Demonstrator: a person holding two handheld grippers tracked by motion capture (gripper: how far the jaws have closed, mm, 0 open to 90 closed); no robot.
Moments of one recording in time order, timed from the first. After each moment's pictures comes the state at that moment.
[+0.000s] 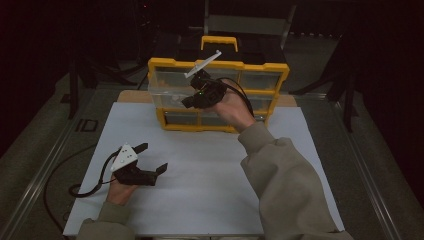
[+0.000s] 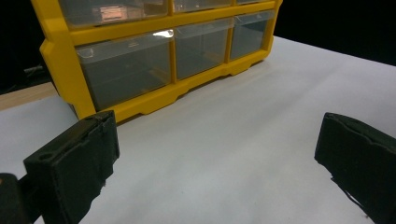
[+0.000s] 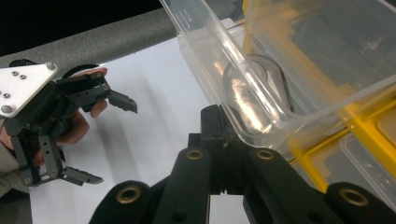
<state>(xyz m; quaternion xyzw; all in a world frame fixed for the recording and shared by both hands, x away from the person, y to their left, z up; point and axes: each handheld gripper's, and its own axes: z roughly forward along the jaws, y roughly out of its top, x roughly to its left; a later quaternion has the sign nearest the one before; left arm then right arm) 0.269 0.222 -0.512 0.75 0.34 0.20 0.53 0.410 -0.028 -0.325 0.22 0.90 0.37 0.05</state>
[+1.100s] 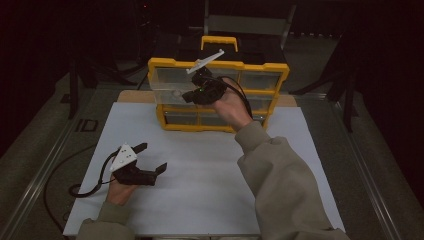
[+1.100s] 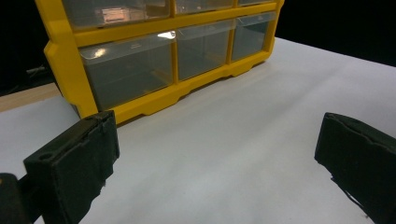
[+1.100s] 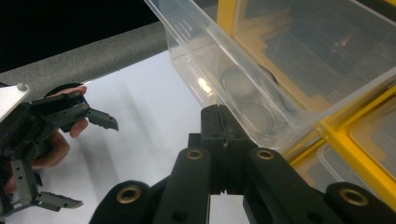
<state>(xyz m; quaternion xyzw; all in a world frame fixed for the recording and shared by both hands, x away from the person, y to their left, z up) 0.269 0.224 -0.511 0.75 0.34 0.20 0.53 0.418 -0.029 -0.329 0.25 0.88 0.39 0.07</state>
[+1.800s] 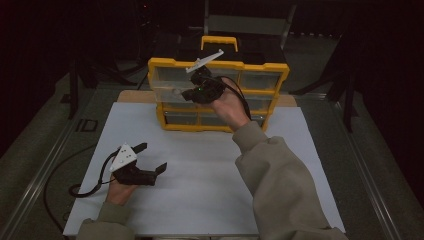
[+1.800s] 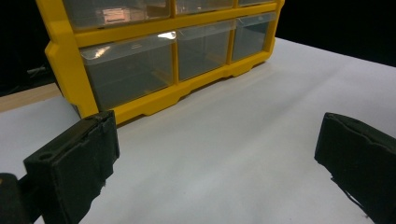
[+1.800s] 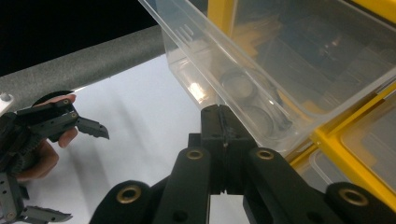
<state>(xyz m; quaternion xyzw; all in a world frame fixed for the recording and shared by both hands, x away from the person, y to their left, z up) 0.269 0.224 -0.511 0.75 0.35 0.20 0.53 0.420 -0.026 -0.330 0.26 0.88 0.40 0.09</state>
